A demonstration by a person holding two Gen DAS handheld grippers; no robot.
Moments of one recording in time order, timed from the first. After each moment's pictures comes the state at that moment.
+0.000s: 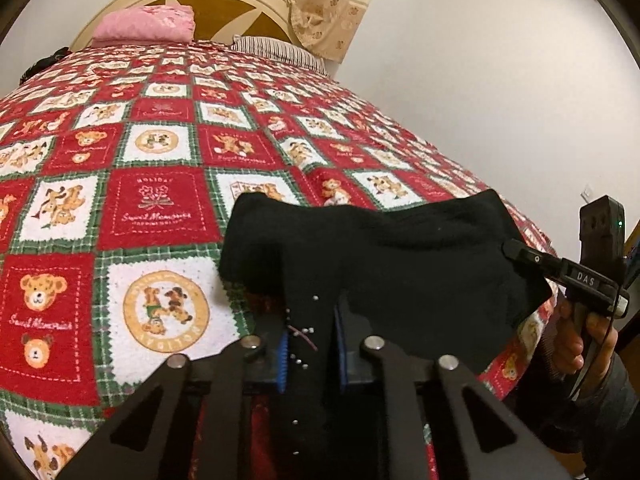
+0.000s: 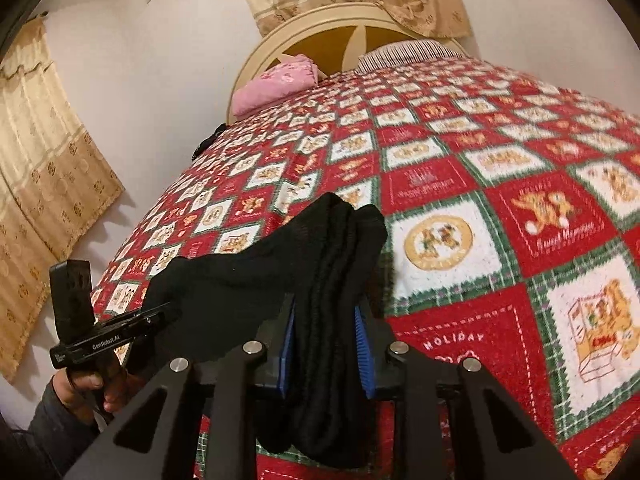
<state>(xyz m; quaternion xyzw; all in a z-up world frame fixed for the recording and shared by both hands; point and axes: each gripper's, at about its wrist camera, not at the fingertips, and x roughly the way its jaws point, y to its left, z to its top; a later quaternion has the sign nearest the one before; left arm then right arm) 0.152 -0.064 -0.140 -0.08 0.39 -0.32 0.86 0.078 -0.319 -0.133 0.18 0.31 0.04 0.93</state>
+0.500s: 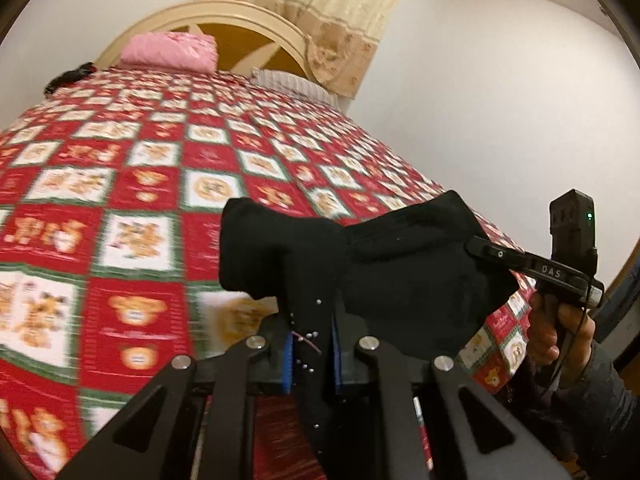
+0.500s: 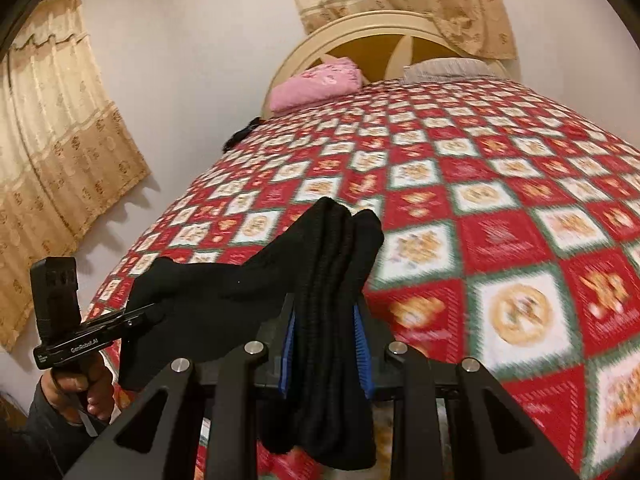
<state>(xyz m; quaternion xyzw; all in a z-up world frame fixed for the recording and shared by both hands) 0.141 0.006 -0.098 -0.11 0.35 -0.29 0.89 0.127 -0.264 -0.096 0.14 0.30 0.10 0.94</state>
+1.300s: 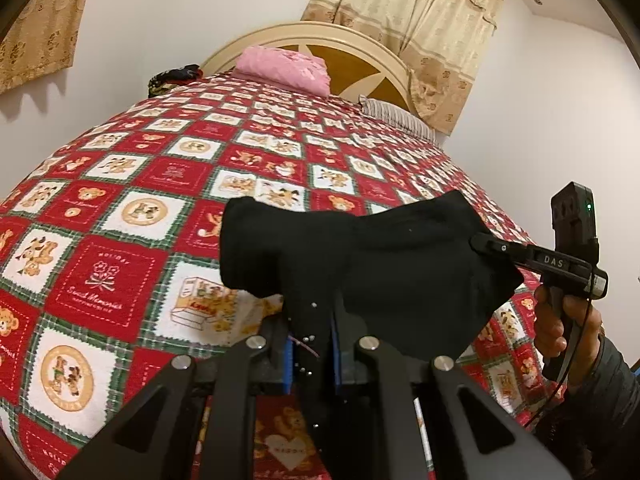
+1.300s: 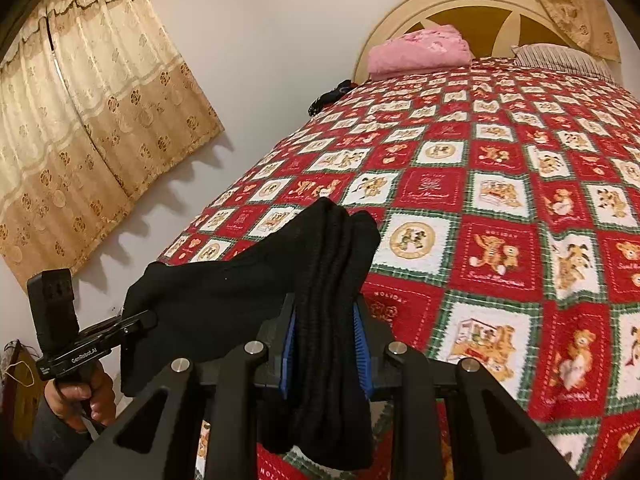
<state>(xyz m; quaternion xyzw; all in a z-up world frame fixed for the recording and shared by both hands) 0.152 0.156 -0.110 -0.13 0.34 -0.13 0.92 0.267 -0.102 -0.105 0.11 0.34 0.25 0.90</state>
